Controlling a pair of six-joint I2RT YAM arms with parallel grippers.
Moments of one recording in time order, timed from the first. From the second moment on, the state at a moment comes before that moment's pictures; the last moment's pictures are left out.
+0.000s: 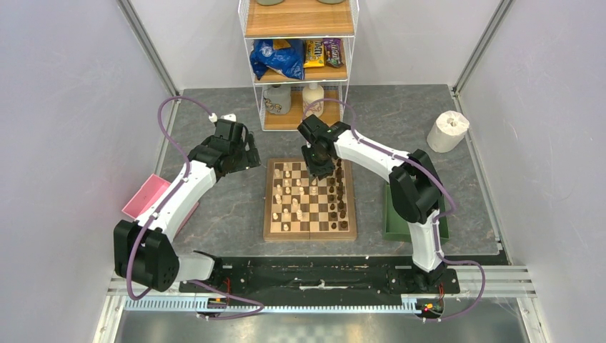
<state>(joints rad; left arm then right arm) -0.31 1.31 1.06 -0.64 -0.24 -0.46 0.72 2.04 1.68 -0.85 -0.02 0.44</state>
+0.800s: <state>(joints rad) -0.30 1.31 1.04 -0.64 -0.24 -0.46 0.72 2.04 1.80 -0.88 0.02 0.39</state>
